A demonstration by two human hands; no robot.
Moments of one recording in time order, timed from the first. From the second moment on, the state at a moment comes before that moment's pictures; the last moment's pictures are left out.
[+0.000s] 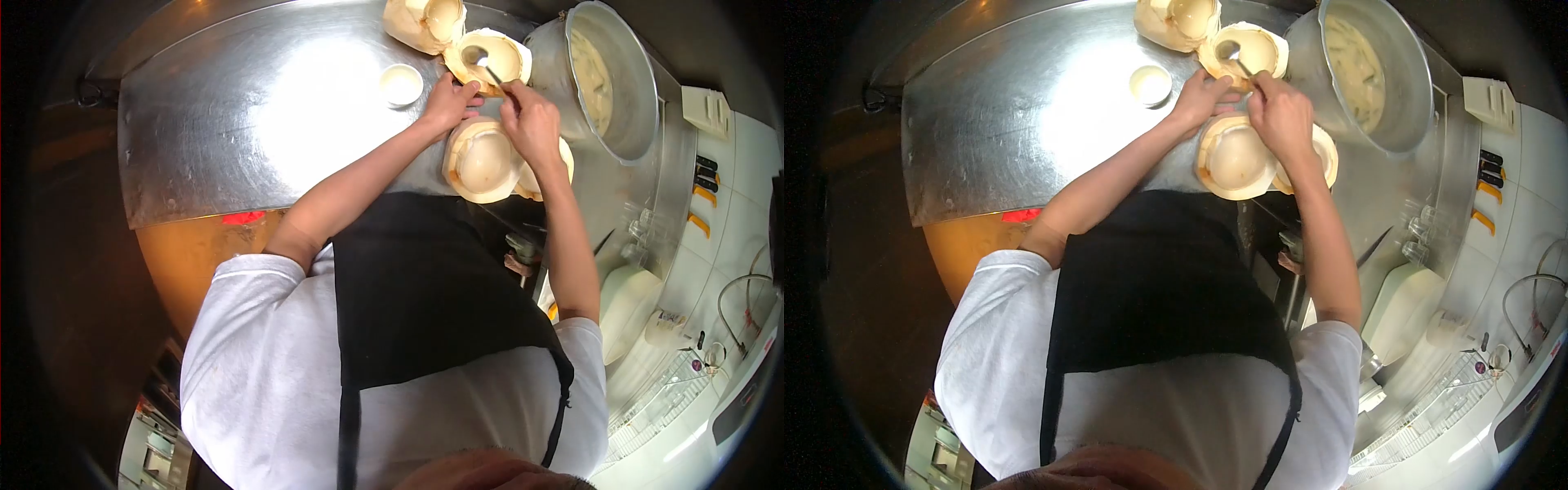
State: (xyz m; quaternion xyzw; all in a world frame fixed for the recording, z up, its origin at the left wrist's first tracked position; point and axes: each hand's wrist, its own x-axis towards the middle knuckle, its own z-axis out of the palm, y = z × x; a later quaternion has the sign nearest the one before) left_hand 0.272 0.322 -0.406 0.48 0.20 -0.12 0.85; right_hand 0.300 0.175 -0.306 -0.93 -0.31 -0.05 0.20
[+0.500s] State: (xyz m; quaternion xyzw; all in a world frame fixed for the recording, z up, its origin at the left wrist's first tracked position) left_hand 0.278 0.317 -0.409 0.49 0.24 -0.08 0.83; right_hand 0.330 0.152 -0.307 -0.95 -0.31 -0.06 0.02
